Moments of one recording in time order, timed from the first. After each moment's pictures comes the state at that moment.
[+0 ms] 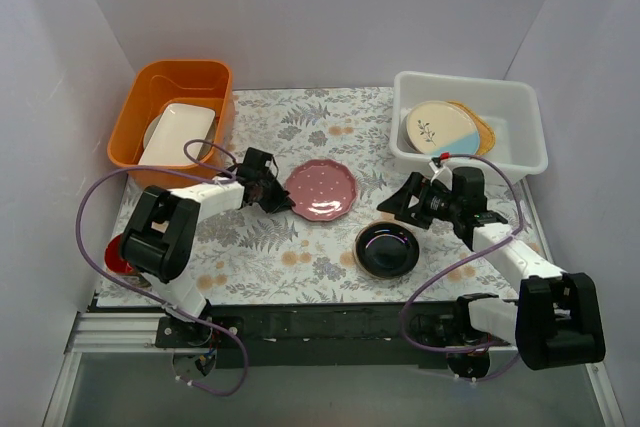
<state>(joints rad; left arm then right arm) -0.41 1.71 0.91 -0.16 0.15 -1.03 0.14 1.13 0.49 0.00 -0.72 0.66</state>
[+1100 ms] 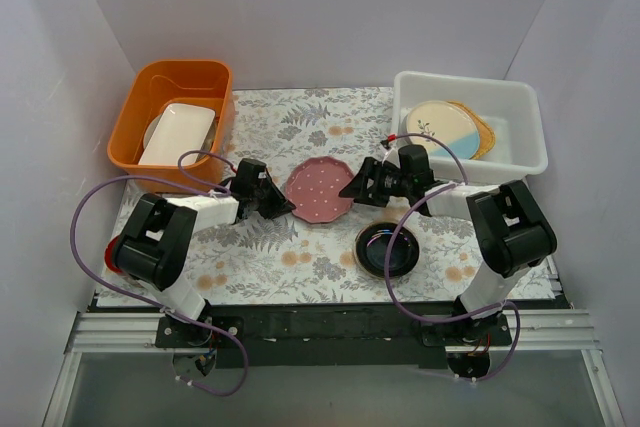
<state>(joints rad) -0.41 1.64 0.73 0.07 0.19 -1.00 0.40 1.70 0.76 0.33 -0.65 0.73</state>
